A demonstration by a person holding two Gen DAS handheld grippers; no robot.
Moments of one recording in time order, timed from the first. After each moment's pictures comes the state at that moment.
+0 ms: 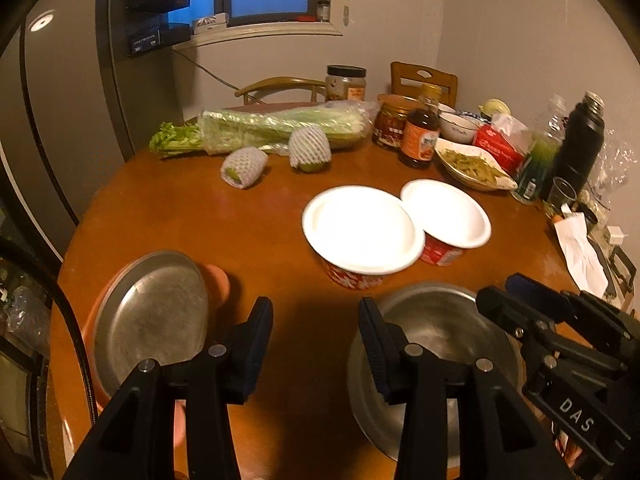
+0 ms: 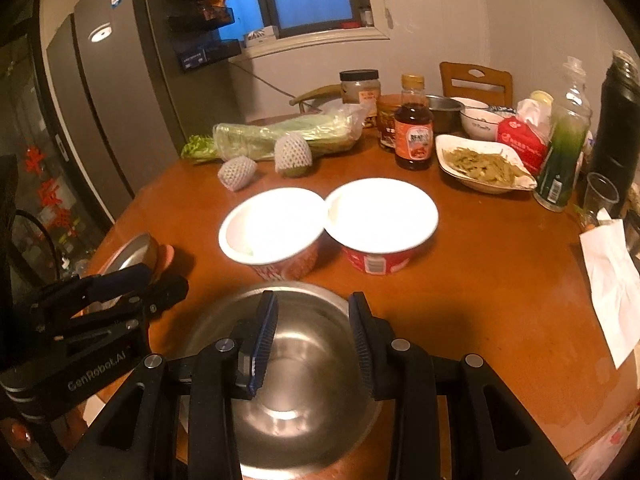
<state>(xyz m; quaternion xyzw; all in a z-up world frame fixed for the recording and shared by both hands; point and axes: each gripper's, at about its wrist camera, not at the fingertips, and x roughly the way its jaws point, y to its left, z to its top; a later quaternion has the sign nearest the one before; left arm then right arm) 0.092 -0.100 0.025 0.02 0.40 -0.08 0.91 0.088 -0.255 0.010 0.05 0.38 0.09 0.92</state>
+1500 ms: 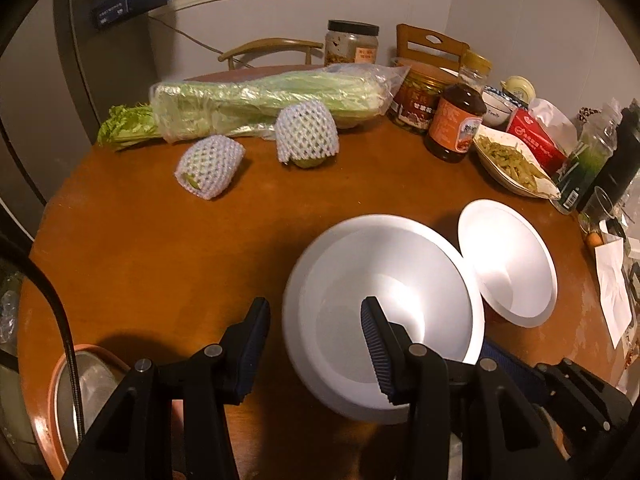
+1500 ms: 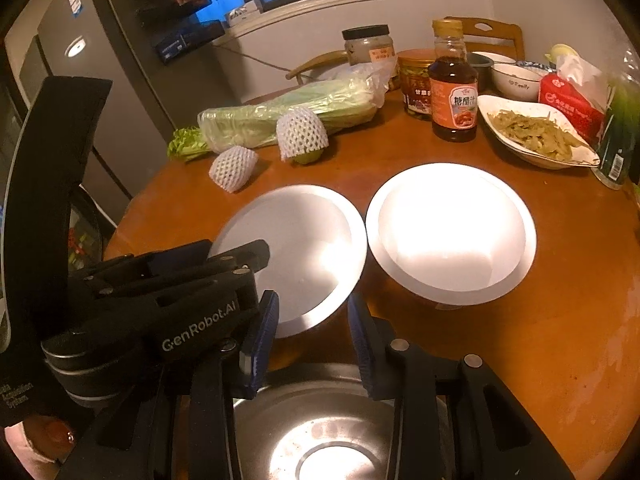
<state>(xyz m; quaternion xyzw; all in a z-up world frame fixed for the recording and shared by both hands) 0.211 -0.116 -0.014 0.02 0.48 -0.10 0.87 0.175 -0.228 -0.026 0.11 0.44 0.10 0.89</state>
